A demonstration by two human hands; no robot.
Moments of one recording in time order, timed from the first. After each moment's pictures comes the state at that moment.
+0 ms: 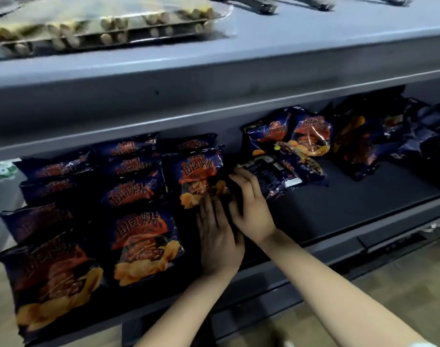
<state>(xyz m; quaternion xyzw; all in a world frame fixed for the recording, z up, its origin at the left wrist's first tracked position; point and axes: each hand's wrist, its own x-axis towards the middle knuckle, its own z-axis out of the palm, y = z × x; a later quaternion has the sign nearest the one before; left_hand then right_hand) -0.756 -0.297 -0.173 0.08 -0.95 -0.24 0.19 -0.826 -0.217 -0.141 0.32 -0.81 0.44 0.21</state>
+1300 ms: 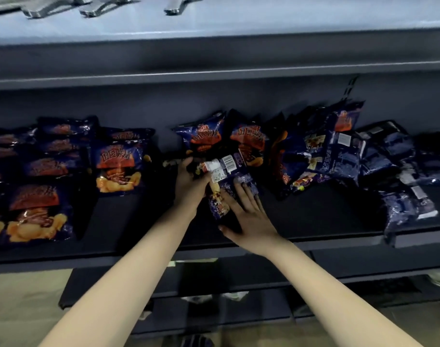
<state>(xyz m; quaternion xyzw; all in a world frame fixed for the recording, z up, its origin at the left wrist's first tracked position) -0.883 -0.141 -0.108 0.30 -0.65 -0.67 0.21 -0.901 0.020 -0.153 0.42 -0.88 0.19 -0.07</state>
